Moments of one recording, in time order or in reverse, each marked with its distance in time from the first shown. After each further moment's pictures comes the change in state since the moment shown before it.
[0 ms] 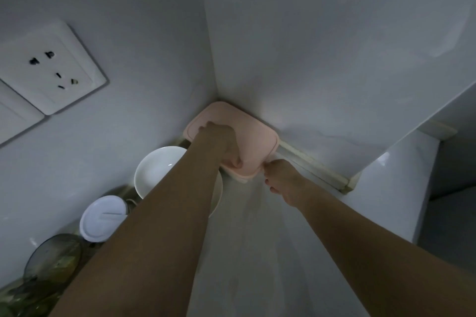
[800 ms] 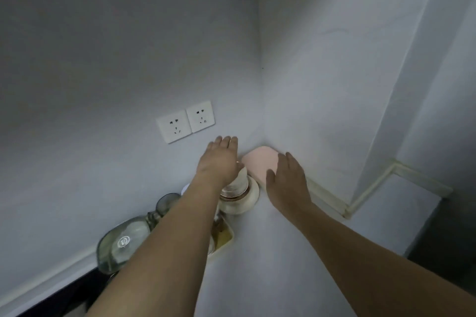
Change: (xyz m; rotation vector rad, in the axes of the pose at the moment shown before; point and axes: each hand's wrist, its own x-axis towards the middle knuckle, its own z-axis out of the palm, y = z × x) left_hand -0.295 -0.023 -0.004 -0.057 0.659 -0.097; right_hand -0.248 -0.020 -0.025 -0.626 0.413 -0.849
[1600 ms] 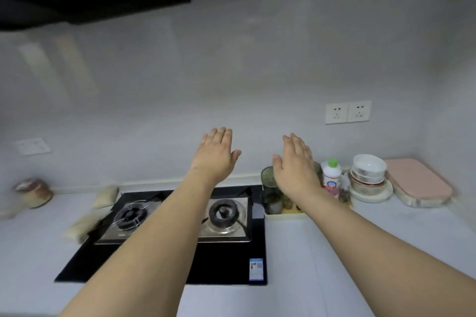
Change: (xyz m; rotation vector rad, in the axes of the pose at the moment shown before) left_hand -0.429 -0.108 -0.116 0.147 0.202 -0.641; right_hand -0.261 -0.208 -0.071 0.301 -0.232 -0.669
